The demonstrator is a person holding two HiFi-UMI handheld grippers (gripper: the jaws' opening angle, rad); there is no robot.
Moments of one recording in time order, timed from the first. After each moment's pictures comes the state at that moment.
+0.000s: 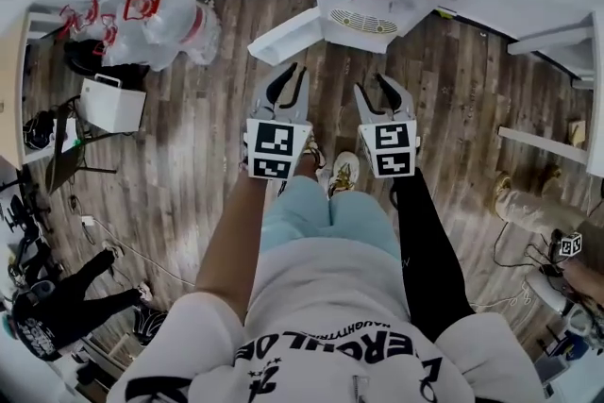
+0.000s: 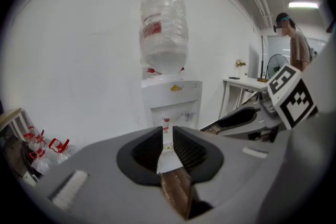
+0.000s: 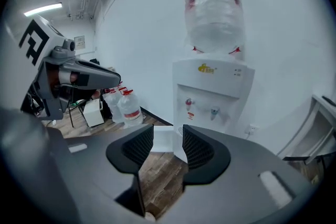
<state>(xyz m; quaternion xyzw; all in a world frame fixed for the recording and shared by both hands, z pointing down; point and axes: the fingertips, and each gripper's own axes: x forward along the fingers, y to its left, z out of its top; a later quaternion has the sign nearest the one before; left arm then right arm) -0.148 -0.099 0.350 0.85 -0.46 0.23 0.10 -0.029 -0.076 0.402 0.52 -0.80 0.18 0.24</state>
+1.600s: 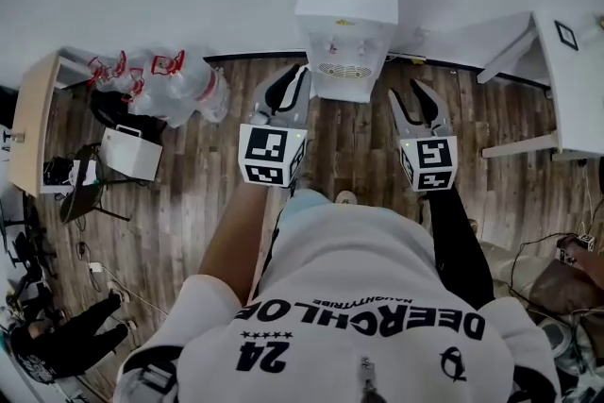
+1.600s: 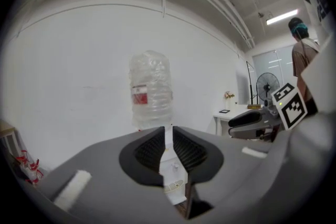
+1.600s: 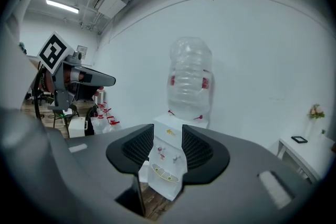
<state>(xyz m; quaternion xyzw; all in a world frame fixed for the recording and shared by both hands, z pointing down) -0.107 -0.050 0.127 0.89 -0.45 0.09 -0.01 0.073 -0.012 0.170 0.59 -0.79 0.01 0.13</state>
